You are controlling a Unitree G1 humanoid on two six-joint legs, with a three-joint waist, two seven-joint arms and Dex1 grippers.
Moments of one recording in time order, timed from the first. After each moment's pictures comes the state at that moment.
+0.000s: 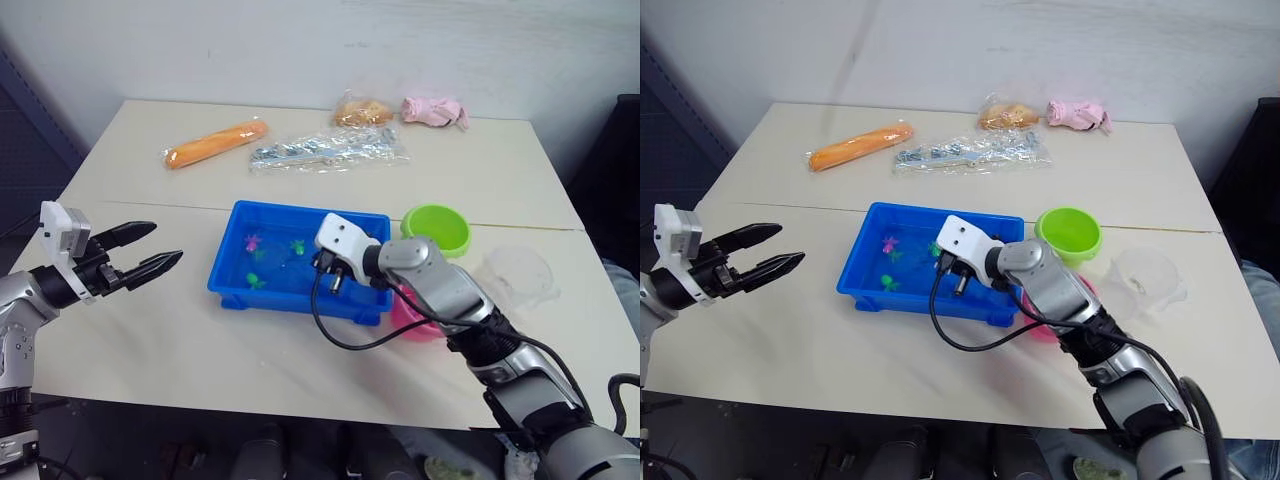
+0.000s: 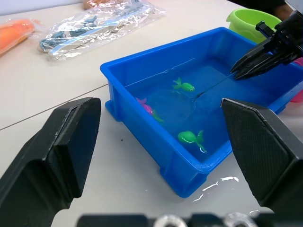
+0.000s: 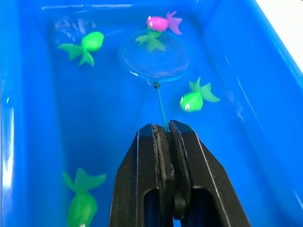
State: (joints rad) left arm -0.23 0.84 0.45 0.09 -0.58 0.39 -1.02; right arm -0.80 -0.36 0.47 0.00 0.03 0.70 0.73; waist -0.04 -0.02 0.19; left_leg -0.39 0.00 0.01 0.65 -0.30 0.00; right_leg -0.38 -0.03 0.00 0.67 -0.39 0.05
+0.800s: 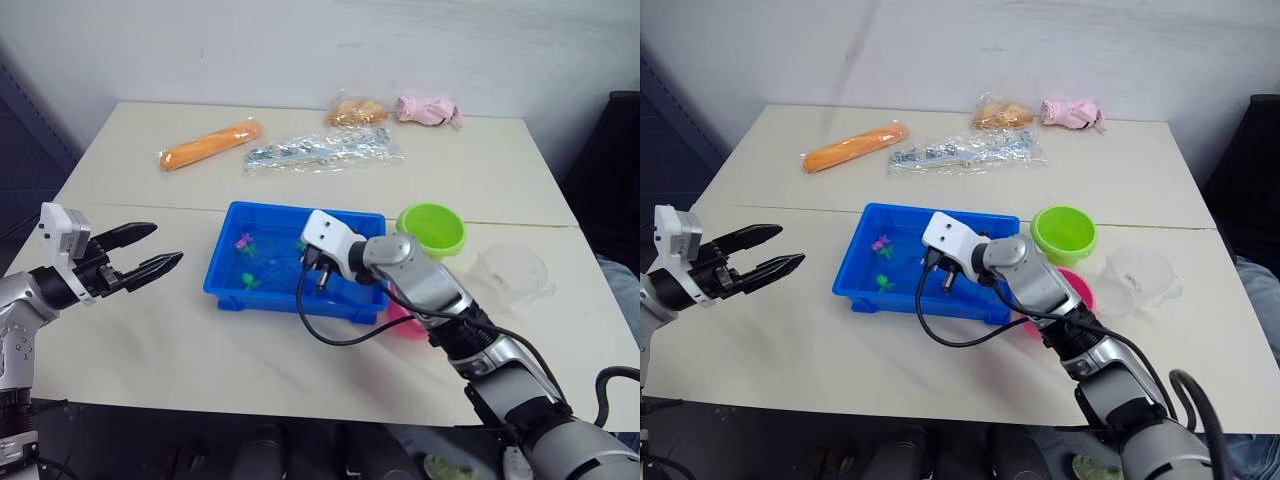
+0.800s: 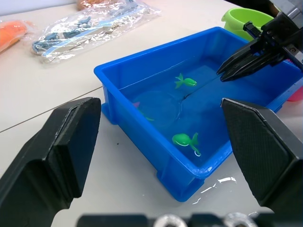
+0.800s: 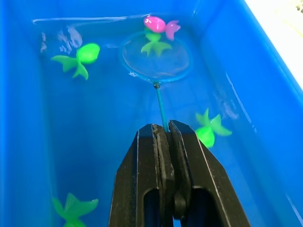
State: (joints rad) left arm -0.23 0.84 0.45 0.09 -0.58 0.38 -1.02; right arm -0.85 -0.28 0.47 0.09 -0.02 0.68 0.75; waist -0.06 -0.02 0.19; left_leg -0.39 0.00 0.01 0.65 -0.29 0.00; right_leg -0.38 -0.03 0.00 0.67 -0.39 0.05
